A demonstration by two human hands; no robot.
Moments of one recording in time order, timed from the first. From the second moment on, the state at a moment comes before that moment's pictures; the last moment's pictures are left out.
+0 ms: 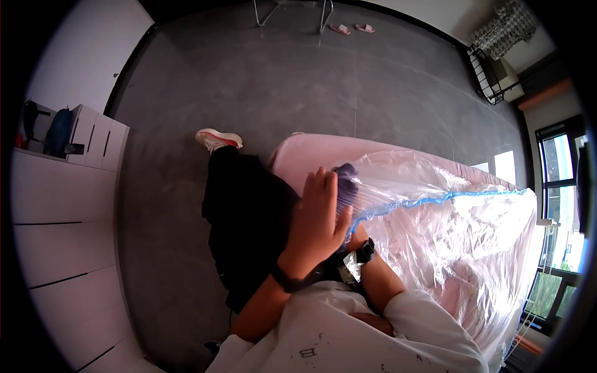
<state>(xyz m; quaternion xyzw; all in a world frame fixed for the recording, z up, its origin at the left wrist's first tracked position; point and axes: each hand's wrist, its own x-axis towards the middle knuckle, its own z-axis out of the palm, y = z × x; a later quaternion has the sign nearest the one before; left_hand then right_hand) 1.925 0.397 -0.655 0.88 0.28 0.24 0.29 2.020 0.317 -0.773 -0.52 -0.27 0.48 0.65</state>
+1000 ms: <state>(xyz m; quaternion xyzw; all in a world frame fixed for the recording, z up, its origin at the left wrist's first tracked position) 1.992 0.384 -0.683 0.89 0.28 0.22 0.28 2.039 0.333 -0.782 -0.65 -0.27 0.32 0.63</state>
